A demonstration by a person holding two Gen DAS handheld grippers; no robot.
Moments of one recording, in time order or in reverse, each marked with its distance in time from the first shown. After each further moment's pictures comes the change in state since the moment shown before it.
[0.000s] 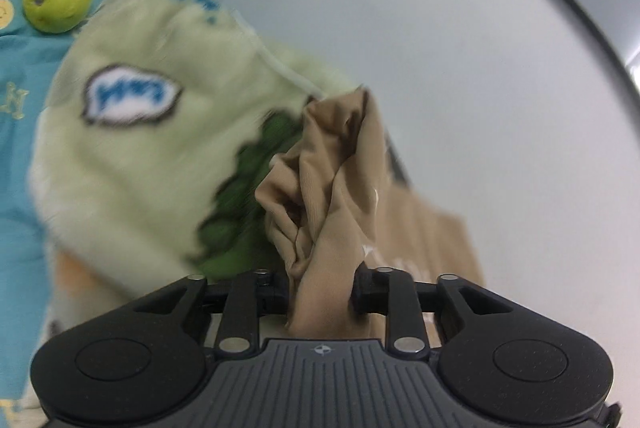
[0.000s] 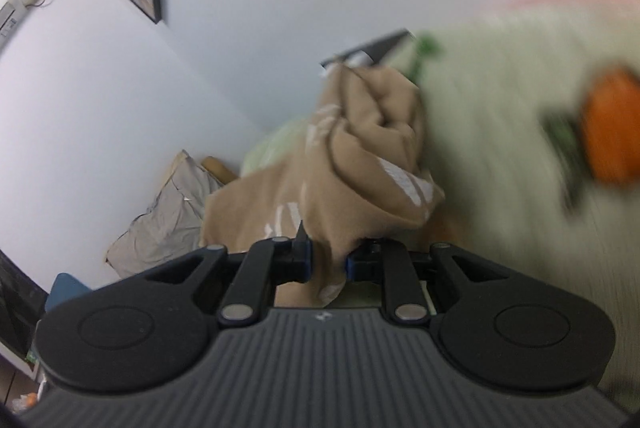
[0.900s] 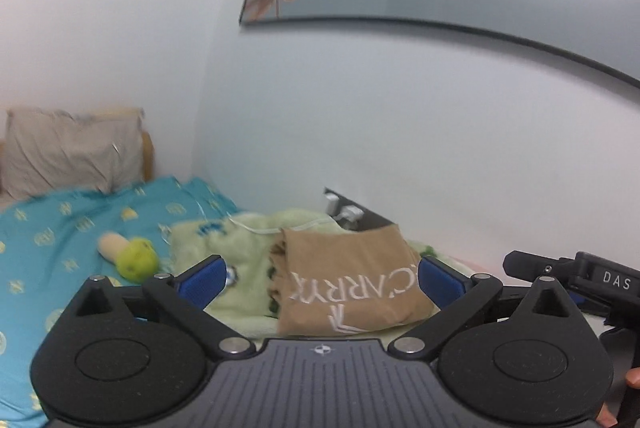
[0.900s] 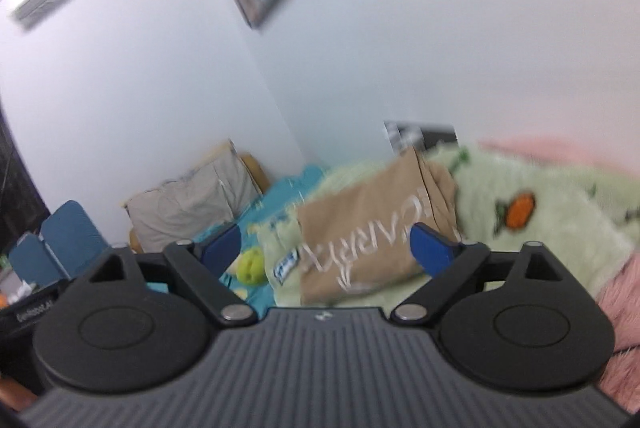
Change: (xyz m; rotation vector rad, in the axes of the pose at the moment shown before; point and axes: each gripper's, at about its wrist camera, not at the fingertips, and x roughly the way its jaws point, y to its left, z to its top) left arm -0.313 -0.193 -0.095 0.643 -0.368 0.234; right arm -0.213 0.124 -0.013 -0.420 -0.138 0.044
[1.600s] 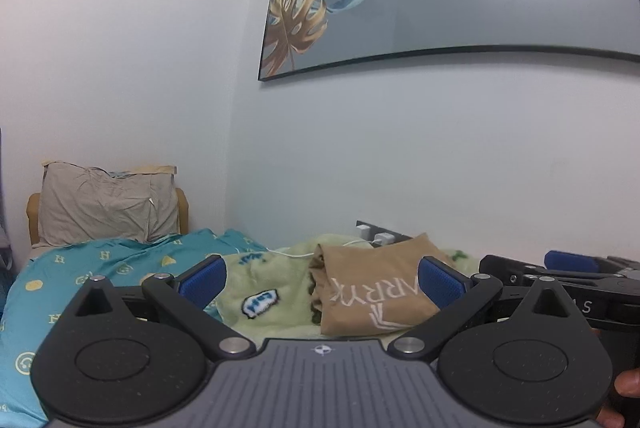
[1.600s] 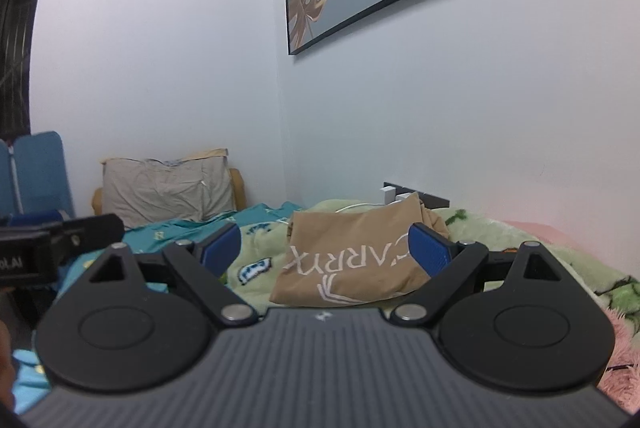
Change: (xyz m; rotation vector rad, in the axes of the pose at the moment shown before) left arm -0.028 -0.003 -0.076 0.098 -0.152 0.089; right arm -0.006 0.037 -0.075 -0.333 -0.166 -0.082
